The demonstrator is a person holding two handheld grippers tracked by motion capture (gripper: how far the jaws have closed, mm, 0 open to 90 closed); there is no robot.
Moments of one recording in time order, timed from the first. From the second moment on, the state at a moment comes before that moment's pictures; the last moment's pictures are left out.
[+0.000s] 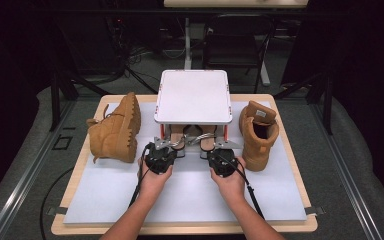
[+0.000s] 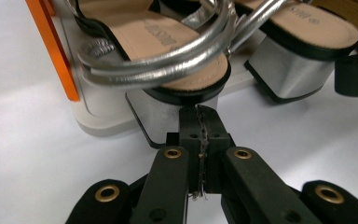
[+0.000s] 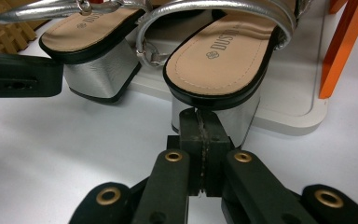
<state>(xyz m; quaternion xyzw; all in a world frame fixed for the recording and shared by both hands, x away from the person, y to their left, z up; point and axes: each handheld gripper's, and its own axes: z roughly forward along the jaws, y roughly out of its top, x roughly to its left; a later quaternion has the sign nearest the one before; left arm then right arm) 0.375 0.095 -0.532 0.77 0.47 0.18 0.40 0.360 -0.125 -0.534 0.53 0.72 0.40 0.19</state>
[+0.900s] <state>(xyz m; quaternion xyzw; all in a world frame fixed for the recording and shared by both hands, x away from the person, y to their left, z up) 0.394 0.095 -0.528 0.76 0.49 0.18 0.39 0.376 -0.125 -0.525 0.53 0.72 0.40 0.21</state>
